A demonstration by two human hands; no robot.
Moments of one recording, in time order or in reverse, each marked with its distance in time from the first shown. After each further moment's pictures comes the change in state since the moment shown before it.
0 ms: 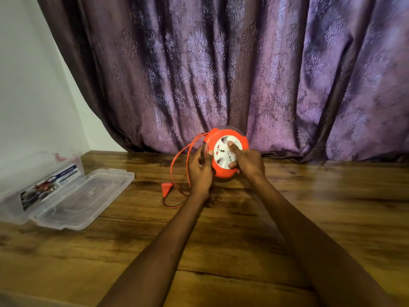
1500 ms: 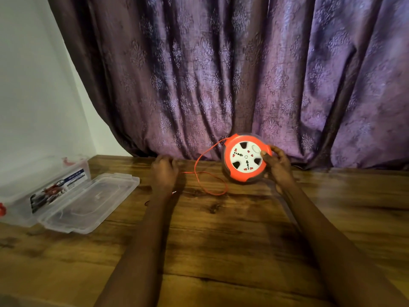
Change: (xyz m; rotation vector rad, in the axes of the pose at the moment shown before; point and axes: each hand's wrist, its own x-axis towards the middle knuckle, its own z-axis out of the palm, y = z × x) left_hand 0.055 0.019 -0.108 1.107 0.056 0.204; right_hand 0.014 0.017 -0.054 0.625 -0.047 -0.044
